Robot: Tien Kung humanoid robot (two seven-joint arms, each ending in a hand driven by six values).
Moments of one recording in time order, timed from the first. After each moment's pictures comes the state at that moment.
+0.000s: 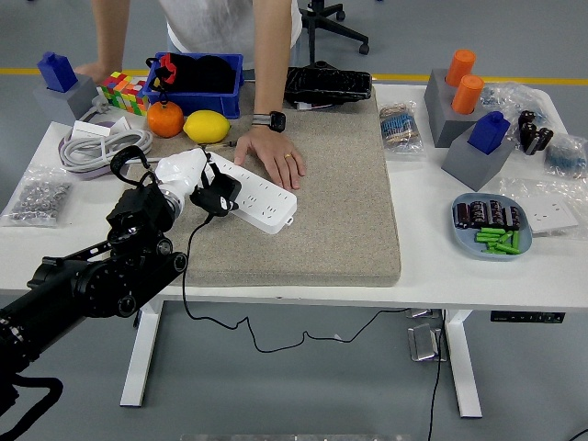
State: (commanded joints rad) left arm -0.75 0.12 -0.65 -0.80 1.80 0.24 0.42; right arm 0.10 -0.31 1.62 0.23 -1.36 -0.12 0.09
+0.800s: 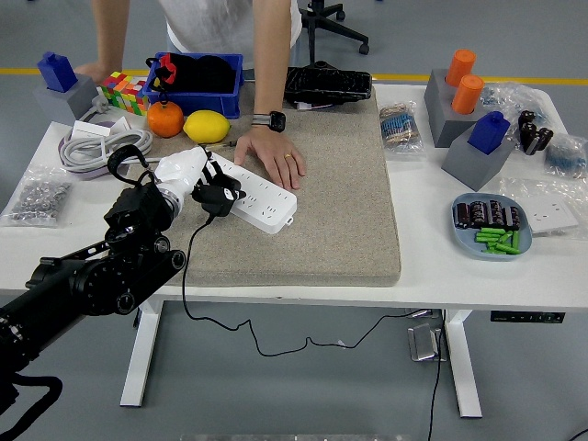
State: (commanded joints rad) left arm -0.75 0.12 -0.66 -0.79 1.77 0.25 0.37; right arm 0.10 -0.31 1.62 0.23 -1.36 -0.12 0.09
